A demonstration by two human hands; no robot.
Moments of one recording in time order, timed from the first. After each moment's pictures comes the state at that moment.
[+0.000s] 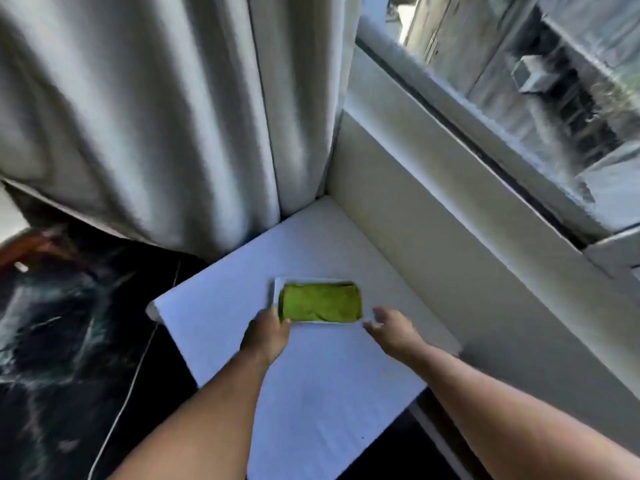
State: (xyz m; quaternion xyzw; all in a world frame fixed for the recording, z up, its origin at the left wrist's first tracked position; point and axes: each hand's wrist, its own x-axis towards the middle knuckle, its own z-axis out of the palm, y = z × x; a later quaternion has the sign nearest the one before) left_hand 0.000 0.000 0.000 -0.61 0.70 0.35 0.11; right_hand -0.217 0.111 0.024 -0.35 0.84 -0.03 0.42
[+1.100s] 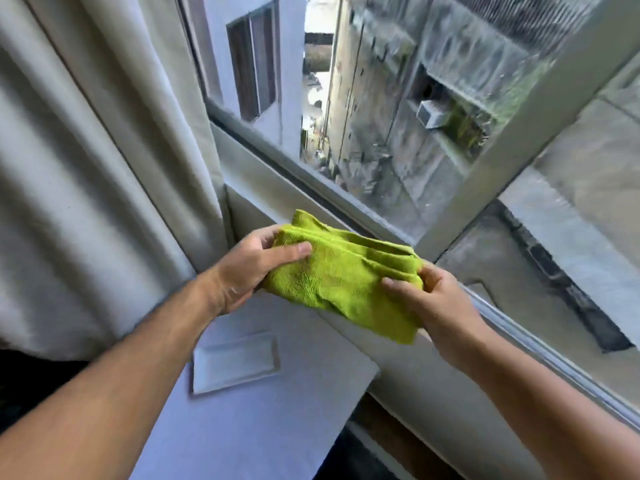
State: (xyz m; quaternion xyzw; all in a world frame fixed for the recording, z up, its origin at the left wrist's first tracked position) left_hand -0.191 0.012 0.280 -0.24 0.57 0.78 -0.11; right_hand -0.348 0.226 0.288 -0.20 0.68 -0.58 0.39
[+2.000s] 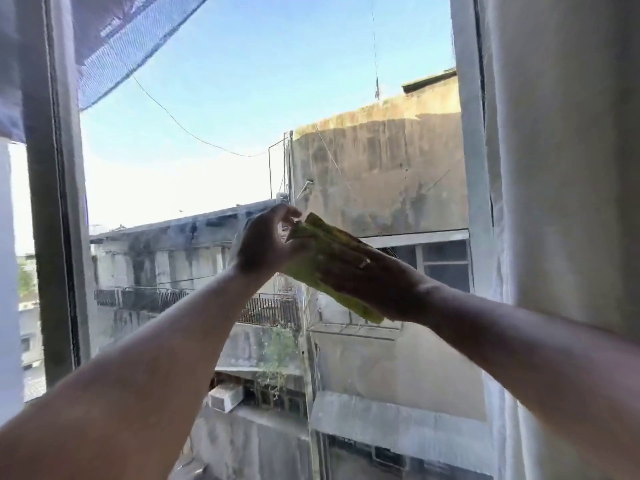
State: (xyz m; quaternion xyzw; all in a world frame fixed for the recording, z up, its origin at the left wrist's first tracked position) left_hand -0.444 0.430 0.820 0.24 0.79 0.25 -0.51; right_hand -0.460 0.662 0.767 -0.37 0.71 0.36 -0.49
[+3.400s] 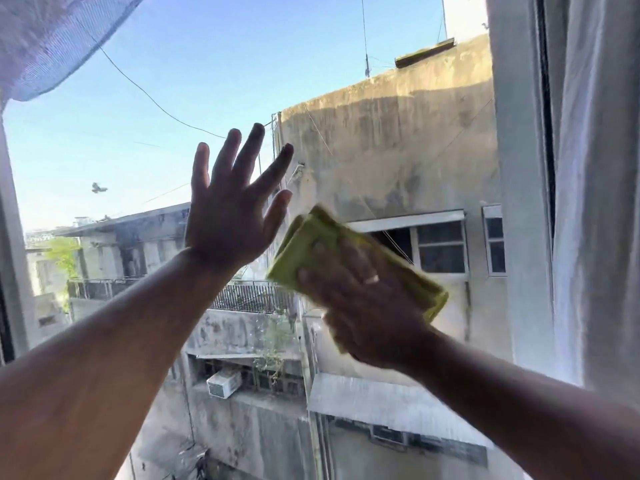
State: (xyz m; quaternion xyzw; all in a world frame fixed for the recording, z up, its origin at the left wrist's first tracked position) left_hand -0.506 0.383 0.828 0.13 0.72 -0.14 -0.67; right_hand -0.516 0.598 0.699 -0.30 0.74 0.07 -0.60
